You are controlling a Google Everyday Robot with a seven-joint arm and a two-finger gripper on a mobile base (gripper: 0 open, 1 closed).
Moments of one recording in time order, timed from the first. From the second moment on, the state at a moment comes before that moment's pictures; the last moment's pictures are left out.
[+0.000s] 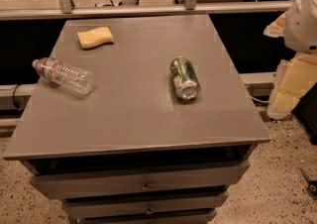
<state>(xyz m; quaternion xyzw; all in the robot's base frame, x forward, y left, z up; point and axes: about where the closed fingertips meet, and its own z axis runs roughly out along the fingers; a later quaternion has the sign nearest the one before) 0.438 -0.217 0.976 -0.60 0.78 -0.03 0.16</state>
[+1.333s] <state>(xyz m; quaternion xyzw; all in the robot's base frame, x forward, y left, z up) 0.562 -0.192 0.929 -0.47 0.86 0.05 0.21</state>
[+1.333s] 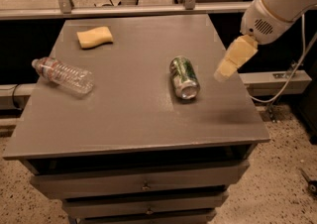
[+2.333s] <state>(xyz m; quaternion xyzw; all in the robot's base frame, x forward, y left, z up) 0.580 -0.123 0.923 -0.42 0.88 0.03 0.23</state>
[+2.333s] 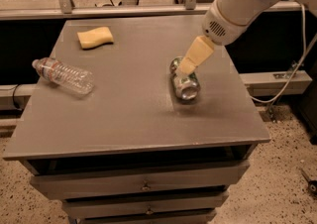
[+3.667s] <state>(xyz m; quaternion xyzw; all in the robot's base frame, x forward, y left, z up) 0.624 -0.086 0.858 -0.17 0.96 0.05 0.20</state>
